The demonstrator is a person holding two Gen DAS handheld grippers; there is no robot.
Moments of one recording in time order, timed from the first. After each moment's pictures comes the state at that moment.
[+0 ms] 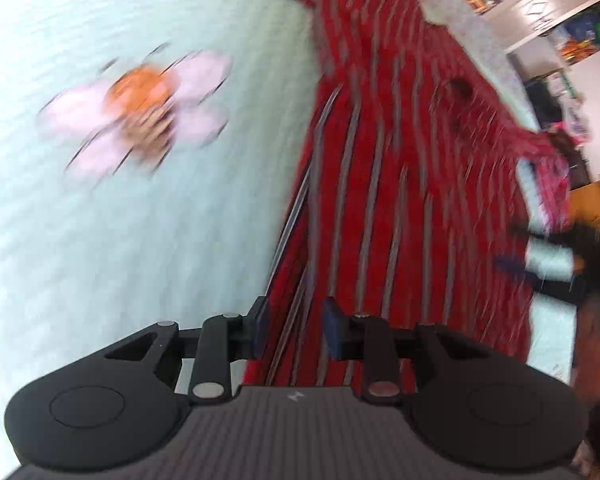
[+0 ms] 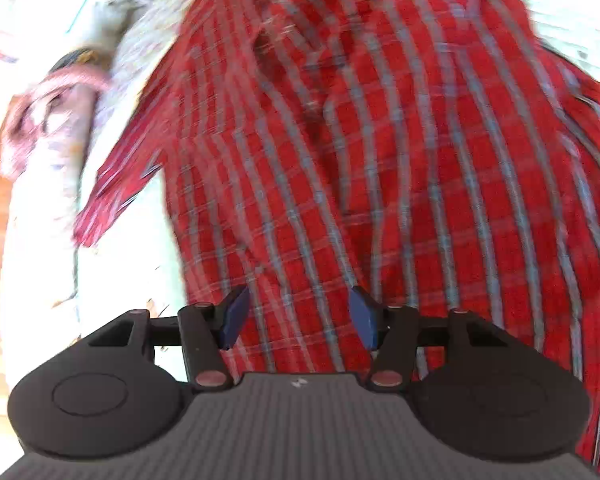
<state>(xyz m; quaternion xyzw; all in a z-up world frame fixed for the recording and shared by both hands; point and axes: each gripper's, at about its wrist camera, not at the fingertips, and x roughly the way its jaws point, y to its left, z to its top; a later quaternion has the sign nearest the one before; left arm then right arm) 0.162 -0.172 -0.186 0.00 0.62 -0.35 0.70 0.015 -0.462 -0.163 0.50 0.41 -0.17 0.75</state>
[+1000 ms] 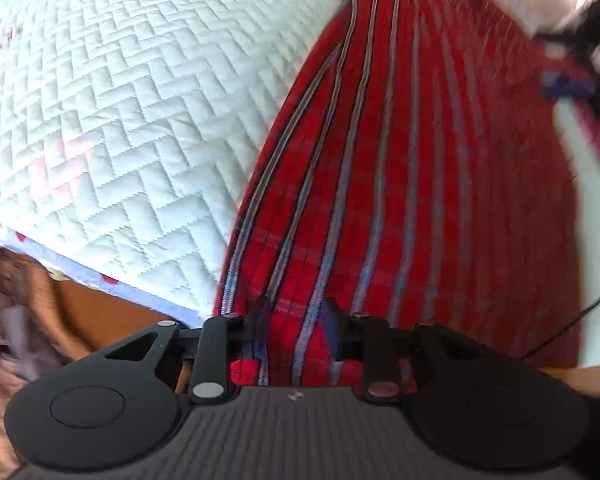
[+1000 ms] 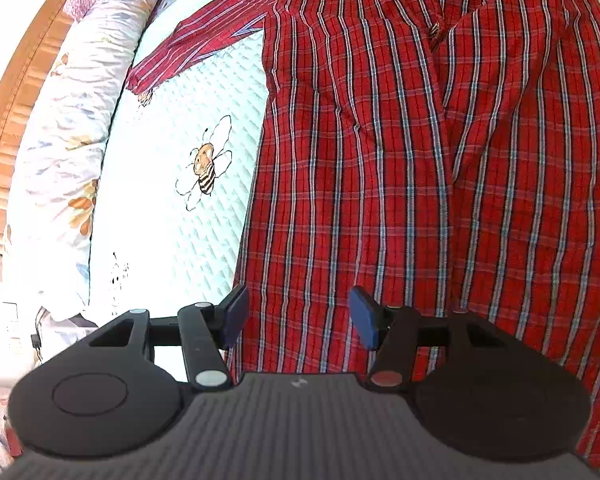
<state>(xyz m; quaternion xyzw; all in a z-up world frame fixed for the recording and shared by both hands) -0.013 -0.108 -0.211 0.09 0.61 -0.26 0.74 0.014 -0.386 -0.111 0.40 0.52 -0.05 0.75</state>
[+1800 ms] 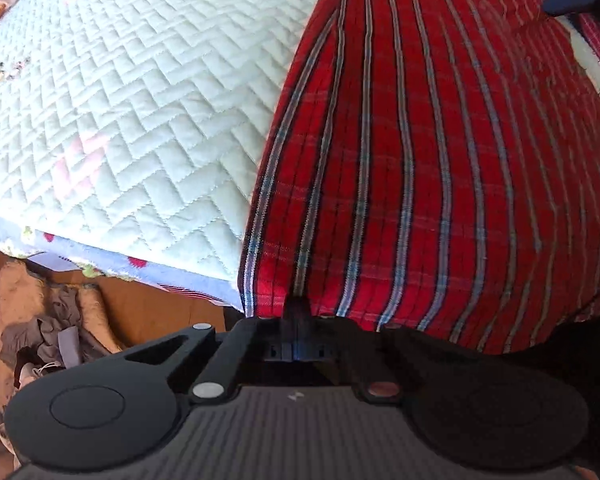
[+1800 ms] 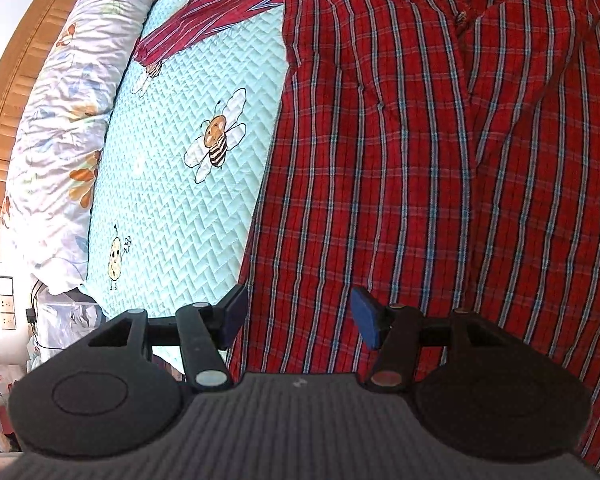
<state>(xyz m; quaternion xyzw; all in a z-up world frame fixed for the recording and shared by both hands) -0.036 -0.091 -0.223 0.15 0.58 -0.25 0.76 0.023 -0.371 -0.106 0.38 0.54 -0.02 0.75</state>
